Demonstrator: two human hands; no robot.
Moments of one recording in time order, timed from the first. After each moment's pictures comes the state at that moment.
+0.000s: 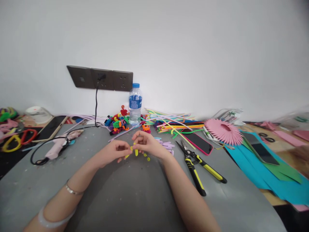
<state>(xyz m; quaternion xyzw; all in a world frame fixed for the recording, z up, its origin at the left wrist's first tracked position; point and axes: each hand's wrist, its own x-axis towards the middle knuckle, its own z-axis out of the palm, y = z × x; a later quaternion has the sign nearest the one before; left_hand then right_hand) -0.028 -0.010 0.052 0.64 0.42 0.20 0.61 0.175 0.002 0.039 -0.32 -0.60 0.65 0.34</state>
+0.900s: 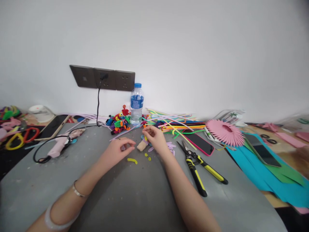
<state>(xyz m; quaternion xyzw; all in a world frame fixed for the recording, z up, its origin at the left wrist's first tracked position) -0.022 -0.009 0.031 0.79 0.46 0.27 0.31 0.185 0.024 0.012 -0.49 -0.63 0.36 0.49</state>
